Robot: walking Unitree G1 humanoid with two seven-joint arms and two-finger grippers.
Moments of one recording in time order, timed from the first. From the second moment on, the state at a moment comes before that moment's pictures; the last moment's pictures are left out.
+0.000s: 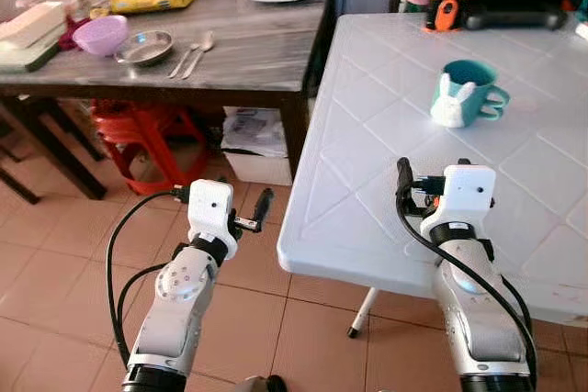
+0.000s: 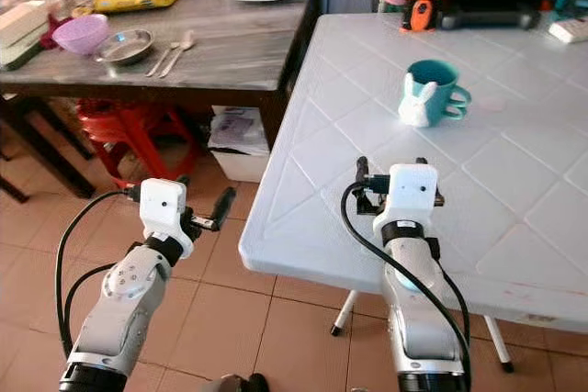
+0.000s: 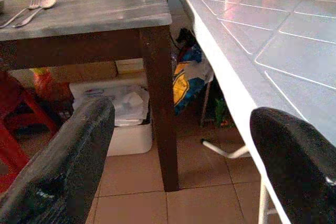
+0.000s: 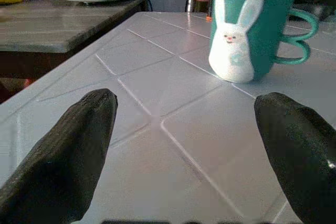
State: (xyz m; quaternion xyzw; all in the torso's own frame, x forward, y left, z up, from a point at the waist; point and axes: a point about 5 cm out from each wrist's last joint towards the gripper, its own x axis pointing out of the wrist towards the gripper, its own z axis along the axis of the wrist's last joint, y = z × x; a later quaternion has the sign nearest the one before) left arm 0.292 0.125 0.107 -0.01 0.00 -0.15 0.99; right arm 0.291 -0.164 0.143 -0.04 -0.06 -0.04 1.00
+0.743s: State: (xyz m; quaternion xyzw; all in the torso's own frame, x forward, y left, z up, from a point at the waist) left arm 0.291 0.123 0.107 -0.01 0.00 -0.17 0.99; right arm 0.288 -0.168 0.141 -0.04 -0.05 -0.05 1.00
